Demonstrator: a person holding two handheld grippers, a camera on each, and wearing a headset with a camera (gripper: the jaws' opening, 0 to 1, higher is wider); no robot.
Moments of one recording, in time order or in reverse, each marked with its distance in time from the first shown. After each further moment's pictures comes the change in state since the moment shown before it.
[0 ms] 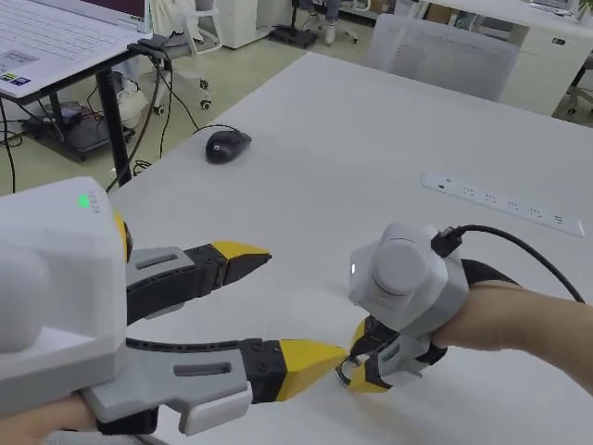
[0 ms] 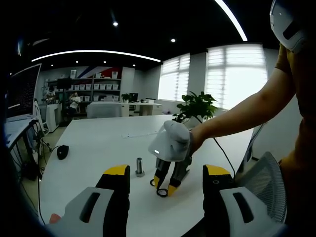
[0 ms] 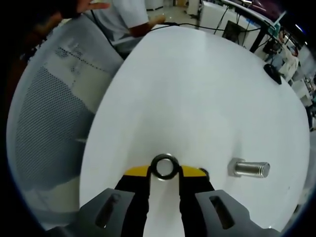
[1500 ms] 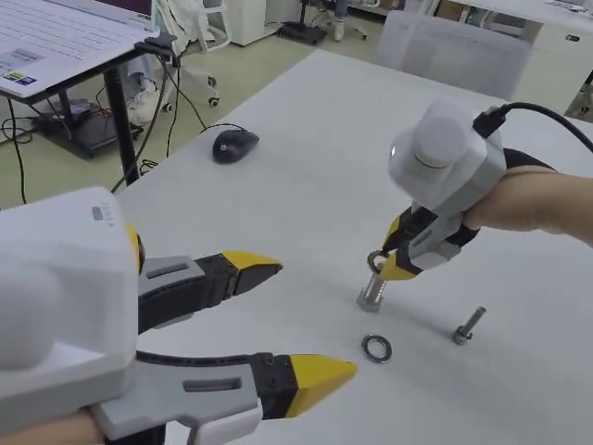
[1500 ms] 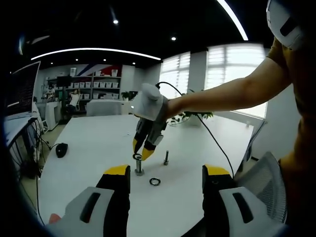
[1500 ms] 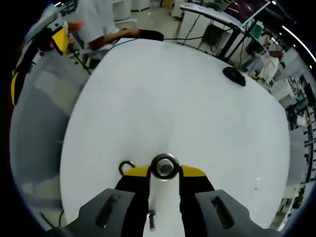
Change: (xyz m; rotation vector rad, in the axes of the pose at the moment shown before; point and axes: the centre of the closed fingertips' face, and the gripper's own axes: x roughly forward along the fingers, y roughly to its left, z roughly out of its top) left arm 0.004 0.001 -0.003 -0.012 0.013 0.000; right arm -0.061 -0.108 0.008 0.020 0.006 -0.155
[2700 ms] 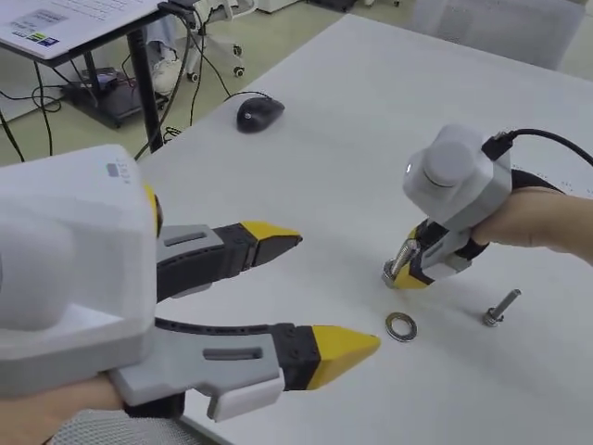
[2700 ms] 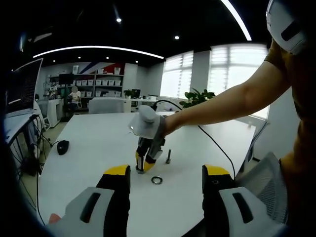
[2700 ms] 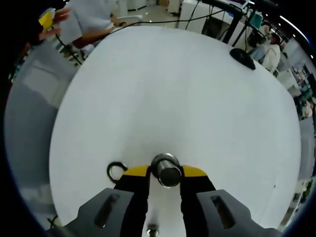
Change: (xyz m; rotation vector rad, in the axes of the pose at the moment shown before) left arm 0.001 0.007 -0.005 -0.017 0.012 0.022; right arm 0.052 0.005 -0.021 0.054 0.015 0.046
